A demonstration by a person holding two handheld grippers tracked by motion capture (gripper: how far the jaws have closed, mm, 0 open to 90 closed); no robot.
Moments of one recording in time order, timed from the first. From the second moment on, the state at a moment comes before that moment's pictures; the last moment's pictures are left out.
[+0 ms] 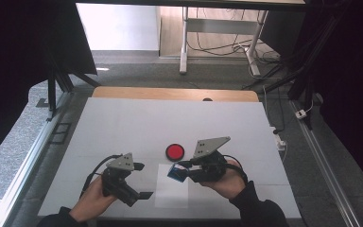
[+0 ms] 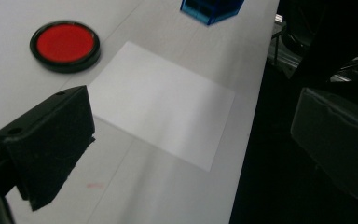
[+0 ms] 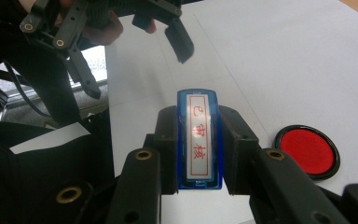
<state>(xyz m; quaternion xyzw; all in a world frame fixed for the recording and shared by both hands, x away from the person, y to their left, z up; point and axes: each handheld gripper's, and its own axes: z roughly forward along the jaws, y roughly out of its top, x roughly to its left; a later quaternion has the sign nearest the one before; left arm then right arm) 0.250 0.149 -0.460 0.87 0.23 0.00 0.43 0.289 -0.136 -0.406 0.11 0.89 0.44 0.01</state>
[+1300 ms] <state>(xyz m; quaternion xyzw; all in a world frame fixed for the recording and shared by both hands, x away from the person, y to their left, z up) 0.278 0.096 -0.466 0.88 0.10 -0.05 0.47 0.280 -0.134 -0.400 0.08 0.88 0.46 -0.01</state>
